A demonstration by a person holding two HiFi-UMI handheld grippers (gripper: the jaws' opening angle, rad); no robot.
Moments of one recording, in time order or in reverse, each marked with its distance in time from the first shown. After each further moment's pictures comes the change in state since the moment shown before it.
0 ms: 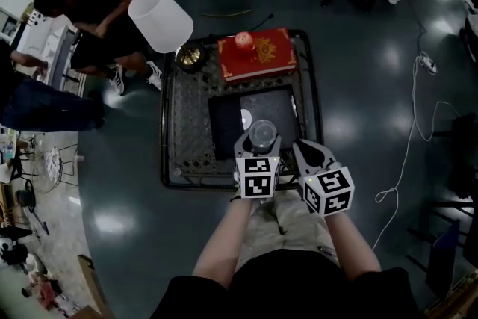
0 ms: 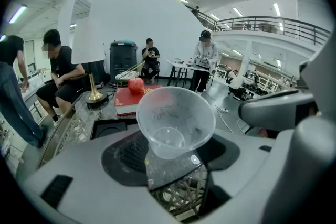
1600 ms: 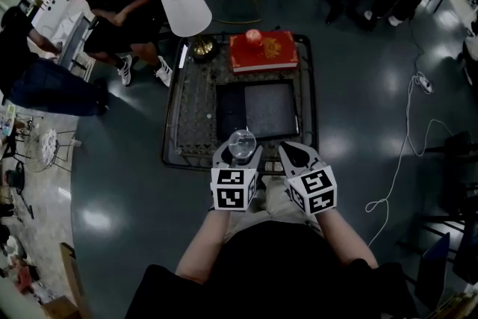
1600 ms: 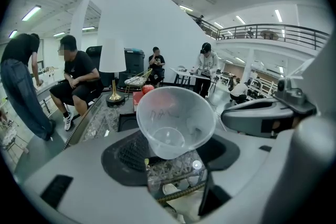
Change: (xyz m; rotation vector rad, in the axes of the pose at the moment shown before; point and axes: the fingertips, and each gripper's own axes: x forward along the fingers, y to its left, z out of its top) left arm -0.124 0.006 -0.032 -0.048 -0.073 0.033; right arm -0.043 0.074 -0.022 -0.191 -0.010 0.096
